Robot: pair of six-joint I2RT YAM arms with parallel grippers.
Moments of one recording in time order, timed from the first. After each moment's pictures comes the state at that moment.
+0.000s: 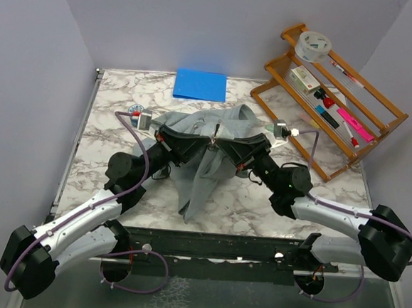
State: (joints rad) left arm -0.66 0.87 0.53 0.86 0.30 -0.95; right arm 0.84 1.25 0.56 1.33 -0.13 0.91
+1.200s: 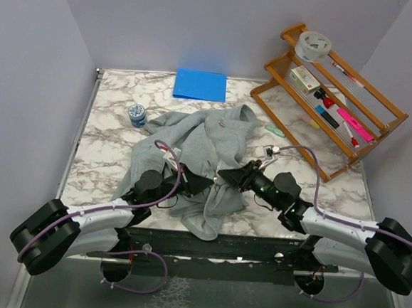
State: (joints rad) left arm -0.79 1.07 0.19 0.84 0.19 -0.87; right arm 0.83 1.14 0.29 0.83 -0.01 0.84
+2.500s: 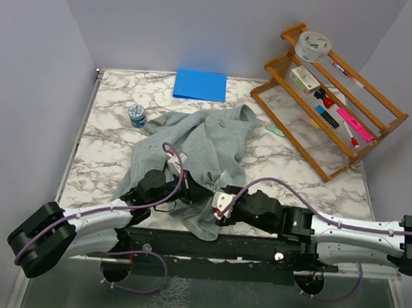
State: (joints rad) left arm -0.80 1.04 0.20 0.66 0.30 -0.87; right arm 1.33 0.96 0.58 -0.03 0.25 -0.43
